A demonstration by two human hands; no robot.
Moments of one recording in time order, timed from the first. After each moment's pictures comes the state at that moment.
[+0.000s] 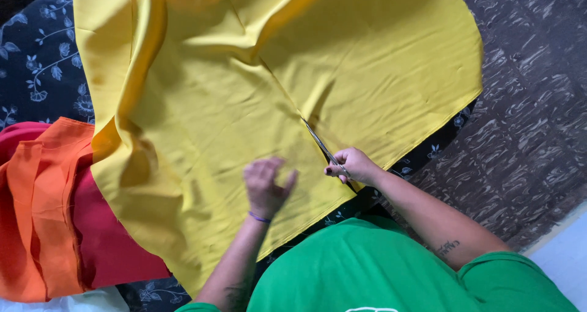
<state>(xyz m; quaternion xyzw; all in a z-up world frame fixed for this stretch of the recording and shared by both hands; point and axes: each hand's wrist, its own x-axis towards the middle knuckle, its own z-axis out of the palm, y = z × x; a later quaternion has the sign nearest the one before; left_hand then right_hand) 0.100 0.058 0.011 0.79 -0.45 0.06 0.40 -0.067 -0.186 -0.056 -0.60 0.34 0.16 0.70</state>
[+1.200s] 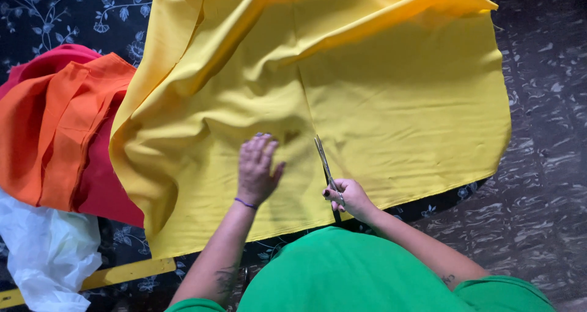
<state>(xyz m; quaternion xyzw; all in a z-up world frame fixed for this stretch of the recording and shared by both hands) 0.108 0.053 -0.004 0.89 -0.36 0.10 0.27 -0.073 -0.194 -0.053 -0.57 0.28 0.21 0.74</state>
